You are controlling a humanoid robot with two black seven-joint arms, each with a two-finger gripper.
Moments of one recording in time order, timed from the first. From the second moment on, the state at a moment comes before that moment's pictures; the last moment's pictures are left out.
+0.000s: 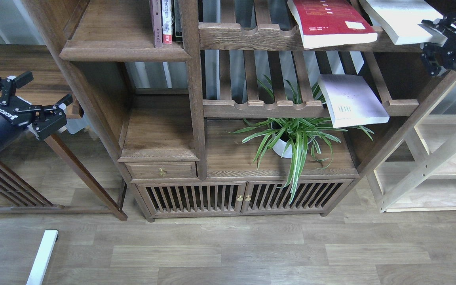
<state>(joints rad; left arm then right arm) -0.67 0.99 -0.41 -1.34 0.47 -0.03 -0.41 1.24 -0.97 -0.04 0.86 -1.20 -0.06 0.37</state>
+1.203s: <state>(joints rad) -0.61 0.98 -0.41 -1.34 0.46 0.00 -0.41 1.25 -1.54 0.04 1.22 -0.81 0.22 0.48</state>
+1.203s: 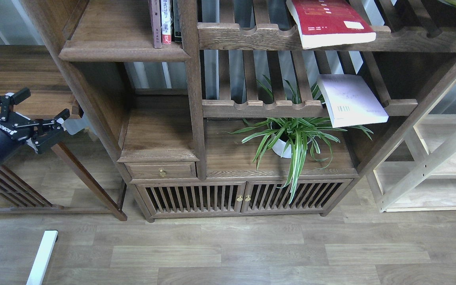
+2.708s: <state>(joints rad) -0.53 0.62 -0.27 -1.19 0.52 0.00 -0.41 1.21 -1.59 -0.55 1.14 -0.85 0.41 0.49</state>
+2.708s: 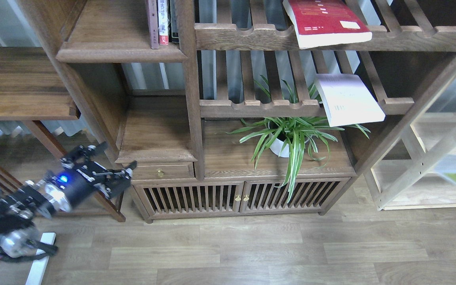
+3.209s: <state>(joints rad) -0.52 0.25 -0.02 -0.88 0.52 0.00 -0.41 0.90 -0.99 -0.56 1.07 -0.84 0.14 0.49</state>
